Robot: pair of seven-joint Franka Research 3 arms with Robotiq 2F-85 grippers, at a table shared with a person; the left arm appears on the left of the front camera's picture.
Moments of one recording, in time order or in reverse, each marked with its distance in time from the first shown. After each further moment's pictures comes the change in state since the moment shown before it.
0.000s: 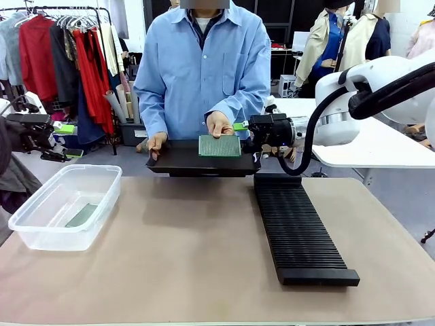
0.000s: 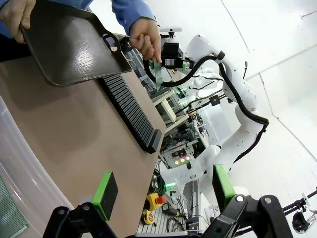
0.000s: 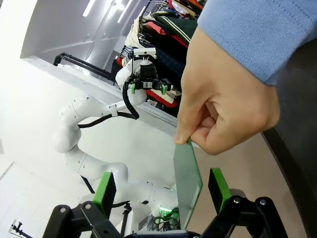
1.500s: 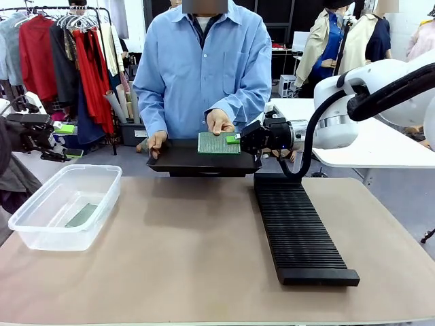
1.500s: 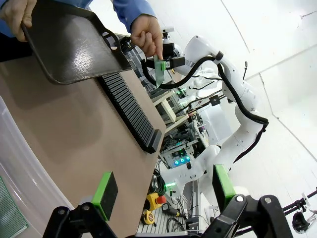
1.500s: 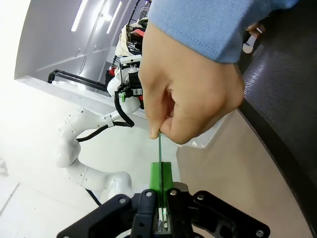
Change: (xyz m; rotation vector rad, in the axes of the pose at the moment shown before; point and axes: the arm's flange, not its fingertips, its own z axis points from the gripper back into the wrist) left arm 0.000 0.000 0.000 0.000 0.000 0.000; right arm -0.004 -0.011 0.003 -0.035 -0.031 -0.114
